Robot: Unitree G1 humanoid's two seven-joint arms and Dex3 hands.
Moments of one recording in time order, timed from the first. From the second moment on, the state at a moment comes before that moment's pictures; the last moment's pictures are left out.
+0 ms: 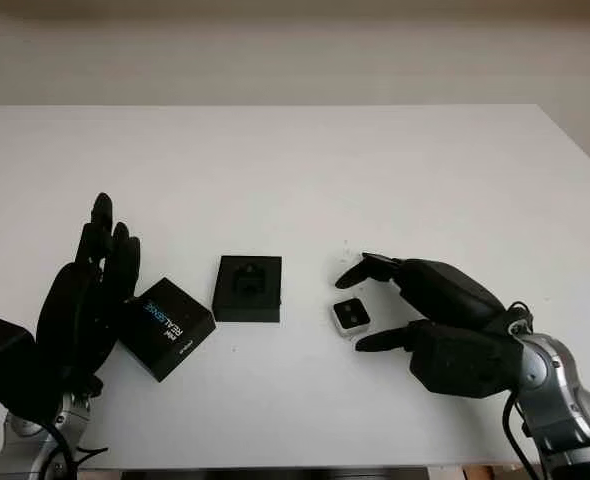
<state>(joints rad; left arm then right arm) 0.11 0.12 0.14 -0.31 -0.14 0.11 -0.09 -0.09 -0.67 0.06 0.04 -0.37 -0.25 0.39</state>
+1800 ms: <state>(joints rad) 0.13 0.12 0.14 -0.31 -0.14 0.07 -0.10 -0.09 -0.52 0.06 0.12 -0.23 -0.19 0.29</state>
